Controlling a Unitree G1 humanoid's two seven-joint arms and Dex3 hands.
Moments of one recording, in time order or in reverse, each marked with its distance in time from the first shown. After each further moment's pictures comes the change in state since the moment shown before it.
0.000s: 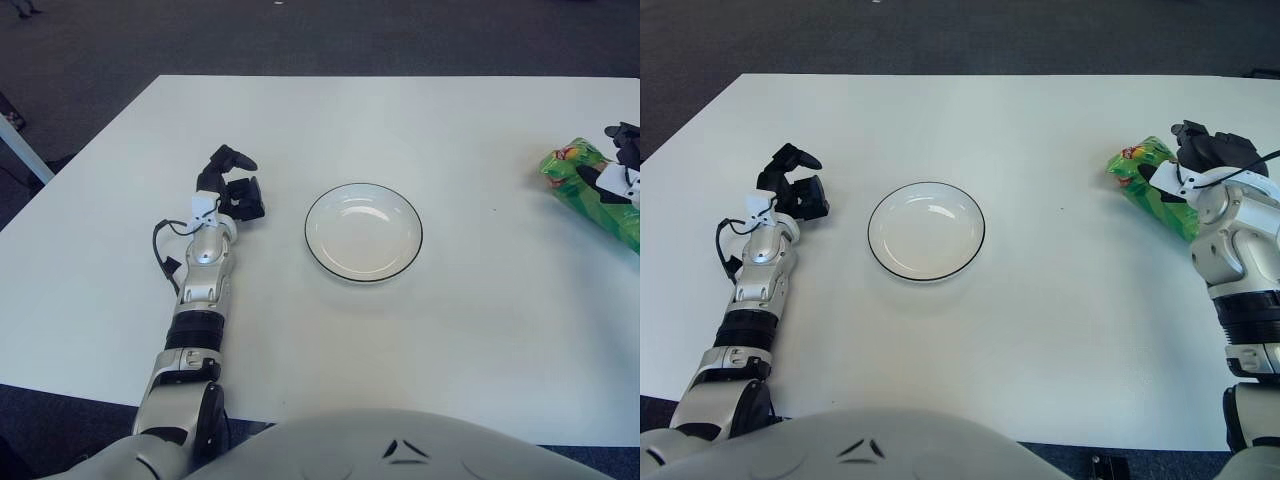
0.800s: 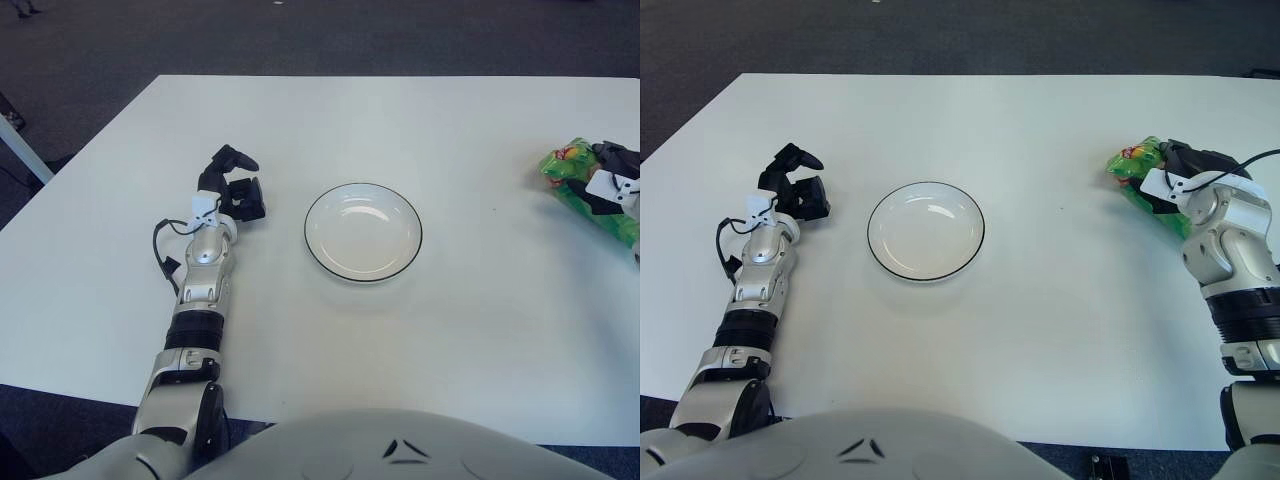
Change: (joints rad) left arm 0.000 0.002 0.003 -0.002 -0.002 0.000 -0.019; right arm -0.020 0.002 0.051 0.036 -0.015 0.038 0.125
